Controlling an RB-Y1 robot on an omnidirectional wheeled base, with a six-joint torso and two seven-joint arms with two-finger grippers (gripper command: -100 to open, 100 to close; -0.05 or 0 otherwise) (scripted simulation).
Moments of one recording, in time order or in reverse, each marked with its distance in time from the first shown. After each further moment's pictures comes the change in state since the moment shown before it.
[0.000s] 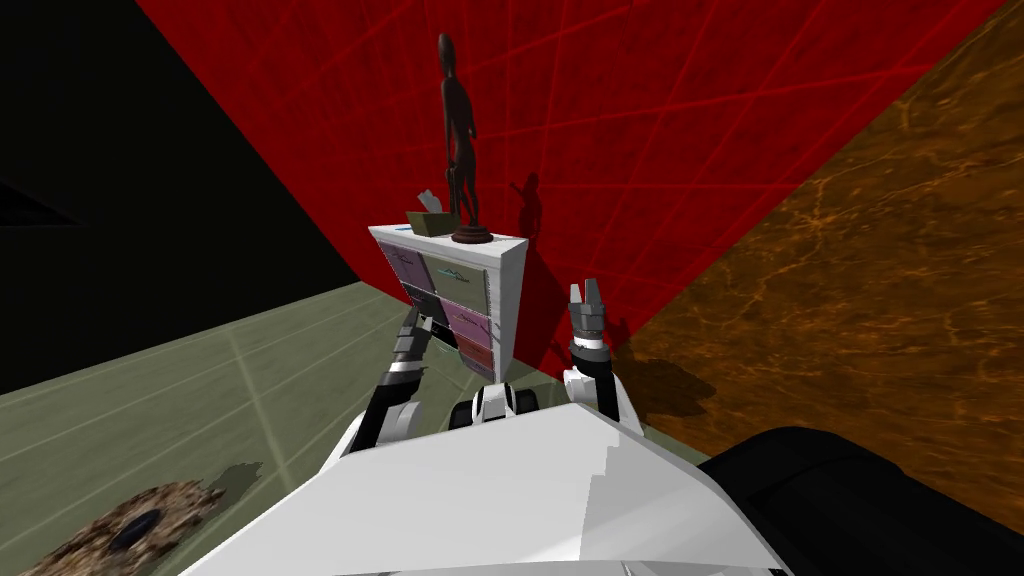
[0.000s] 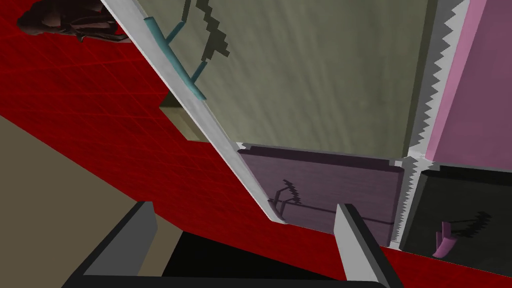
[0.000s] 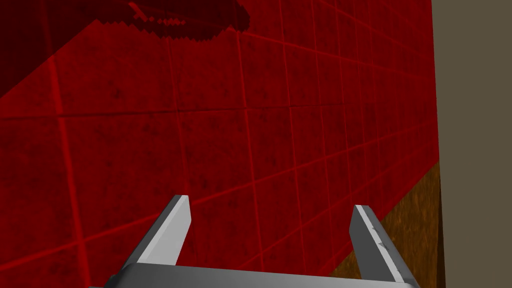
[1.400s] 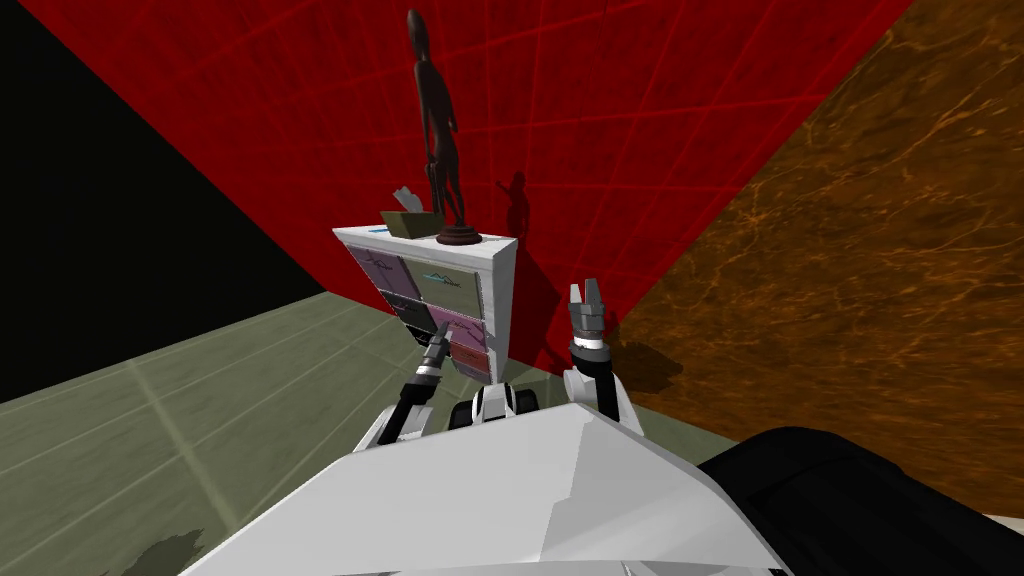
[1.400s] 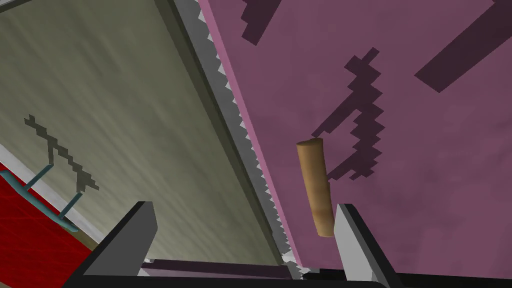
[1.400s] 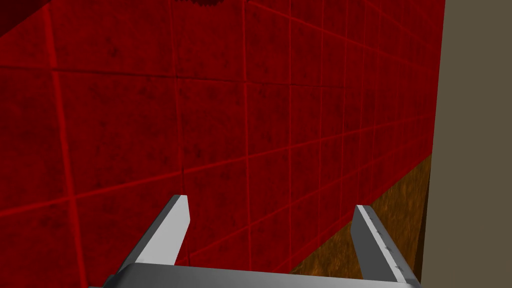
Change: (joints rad) left arm -0.086 0.065 -0.105 0.273 -0.065 -0.007 -0.018; right arm 0.000 0.000 0.000 0.000 0.000 0.000 0.000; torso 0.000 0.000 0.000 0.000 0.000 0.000
